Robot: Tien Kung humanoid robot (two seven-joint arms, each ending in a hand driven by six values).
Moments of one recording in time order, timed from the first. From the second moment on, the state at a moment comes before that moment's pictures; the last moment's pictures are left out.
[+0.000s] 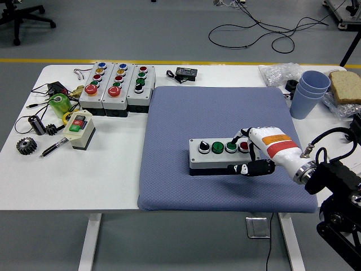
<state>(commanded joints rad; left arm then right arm) -0.03 0.00 -0.98 -0.18 1.47 0.22 0.13 0.30 -0.37 0.96 1.63 -2.09 0.02 -0.20</state>
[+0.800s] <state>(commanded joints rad) -0.03 0.00 -0.98 -0.18 1.48 0.22 0.13 0.31 -0.36 0.96 1.61 -2.04 -0.02 -0.19</state>
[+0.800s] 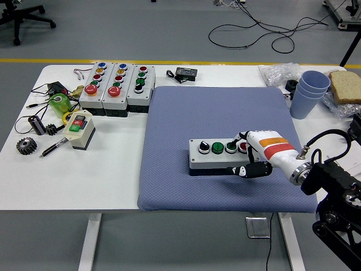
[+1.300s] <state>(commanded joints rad) -0.02 0.00 -0.98 -0.18 1.49 0.21 0.13 0.26 -0.35 1.06 1.62 -1.53 -0.21 -0.06</state>
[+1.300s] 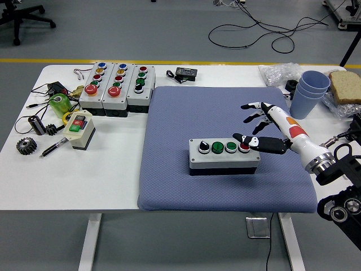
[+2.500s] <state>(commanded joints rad) -0.03 0.00 -0.97 -0.18 1.46 0.22 0.13 0.22 -0.31 1.13 1.45 -0.43 -0.26 0.05</state>
